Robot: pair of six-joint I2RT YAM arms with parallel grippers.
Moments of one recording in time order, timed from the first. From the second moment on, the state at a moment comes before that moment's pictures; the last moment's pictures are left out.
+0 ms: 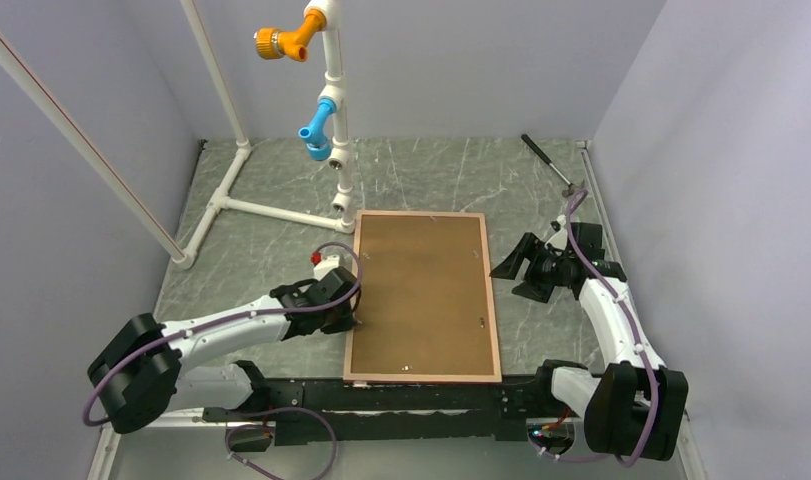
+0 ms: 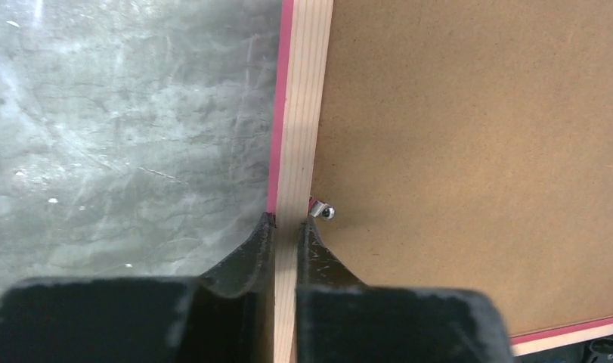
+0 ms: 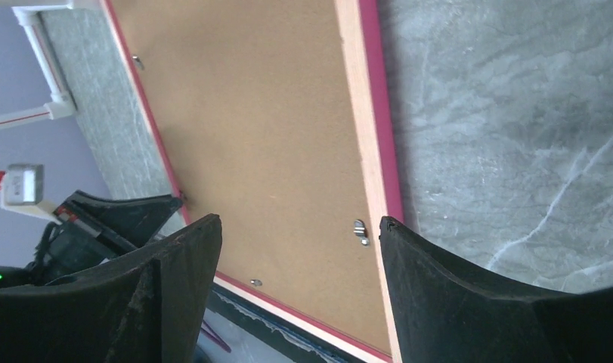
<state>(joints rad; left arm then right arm) -0.88 1.21 0.59 -0.44 -0.23 -0.99 -0.14 1.06 0.68 -0.62 -0.59 0.45</state>
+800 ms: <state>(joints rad) -0.80 1.13 0.49 -0.40 -0.07 -0.94 0.08 1.26 0.57 -0.50 -0.47 0.51</state>
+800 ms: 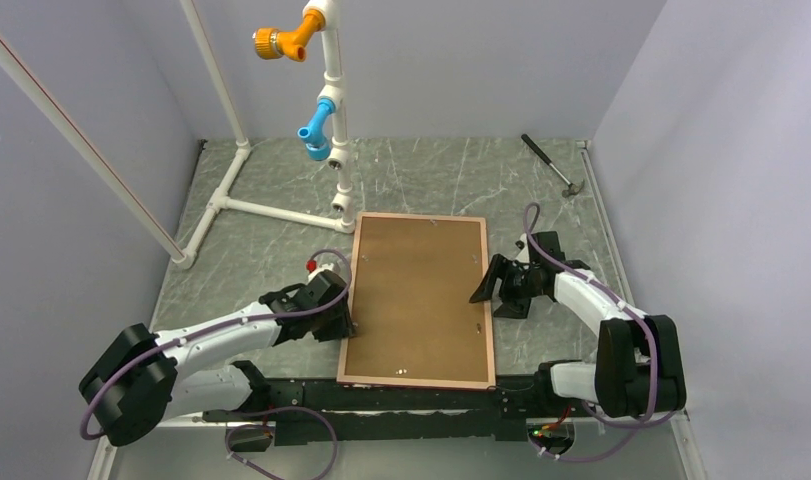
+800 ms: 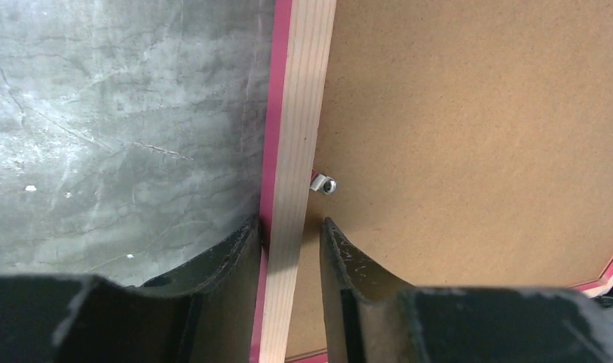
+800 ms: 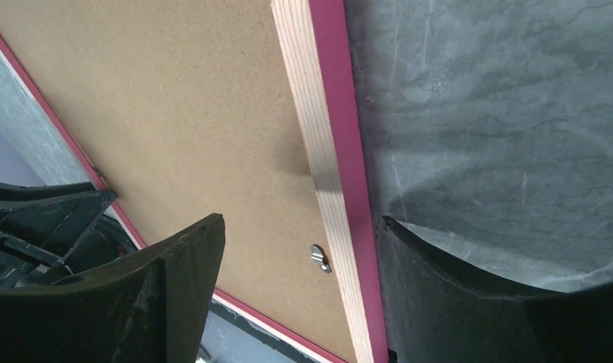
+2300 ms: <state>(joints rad) -1.06 0.90 0.41 -0.56 -0.15 -1.12 0.26 1.18 0.53 -0.56 -0.34 0.57</state>
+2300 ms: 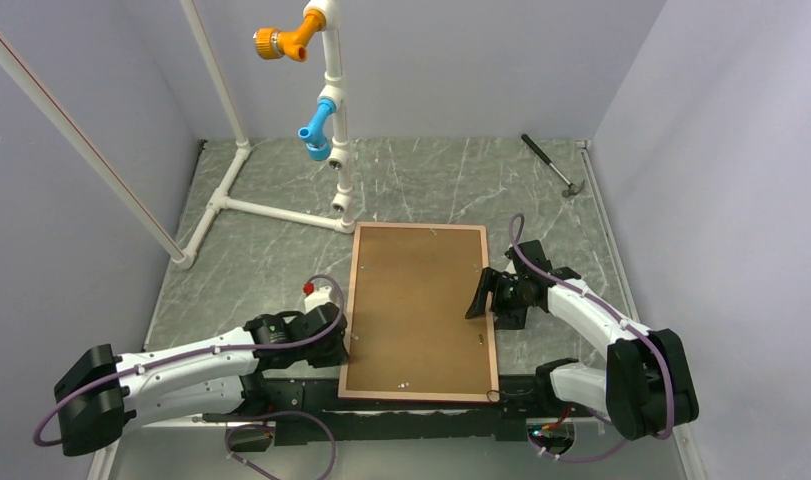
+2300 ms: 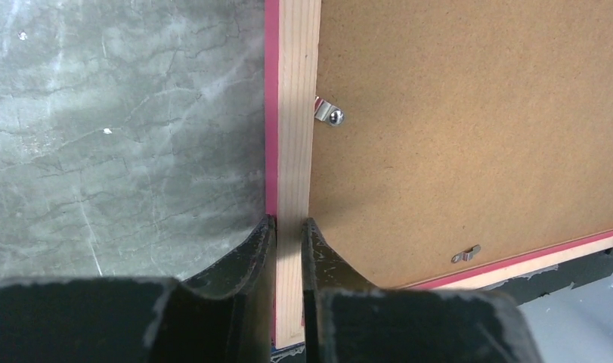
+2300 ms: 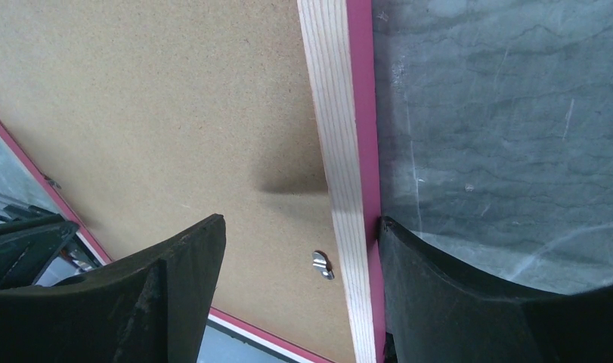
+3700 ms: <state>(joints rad) -0.92 1.24 0.66 -0.55 -0.18 -1.05 0.26 1.25 0.58 -0.57 -0.33 0.53</state>
